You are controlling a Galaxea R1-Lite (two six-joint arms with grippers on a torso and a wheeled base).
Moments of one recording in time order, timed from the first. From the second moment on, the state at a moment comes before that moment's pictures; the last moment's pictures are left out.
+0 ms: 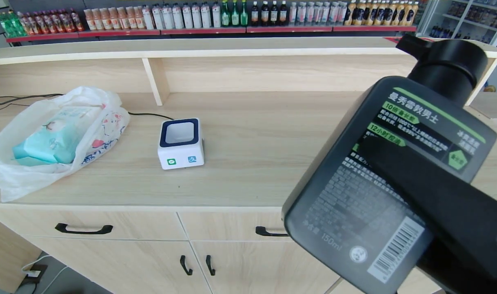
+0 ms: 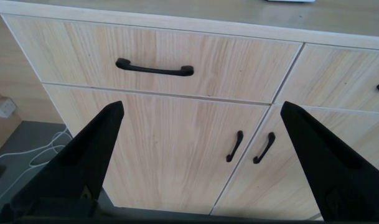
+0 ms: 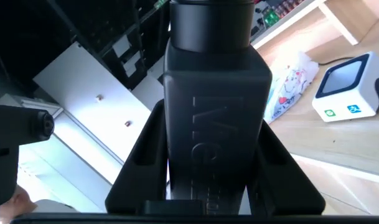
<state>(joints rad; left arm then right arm) 0.00 0.00 0.00 -0.01 0.00 -0.01 1.19 1.44 -0.42 -1.57 -0.17 0.61</state>
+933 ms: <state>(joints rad) 0.00 0.00 0.00 -0.01 0.00 -0.01 1.13 1.46 -0.44 -1.57 -0.12 0.67</state>
